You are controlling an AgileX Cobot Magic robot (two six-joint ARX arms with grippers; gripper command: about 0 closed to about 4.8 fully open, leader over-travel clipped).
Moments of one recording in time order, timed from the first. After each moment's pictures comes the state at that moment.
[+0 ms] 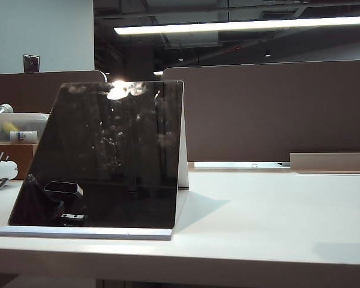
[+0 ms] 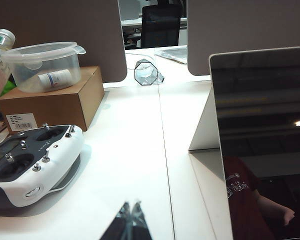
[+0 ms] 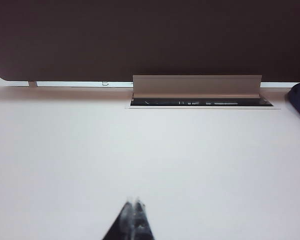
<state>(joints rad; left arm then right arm) -0.04 0.00 0.01 0.03 0.09 0.06 0.03 0.00 0.00 0.03 0.13 0.05</state>
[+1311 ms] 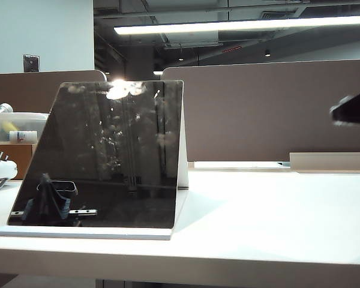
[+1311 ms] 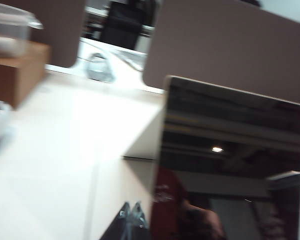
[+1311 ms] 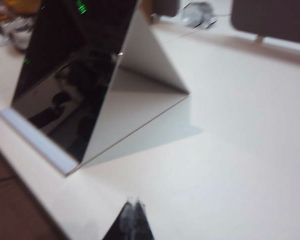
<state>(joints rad) -0.04 0.00 0.01 0.05 0.24 -0.28 0.78 0.17 0.00 0.03 0.13 0.05</state>
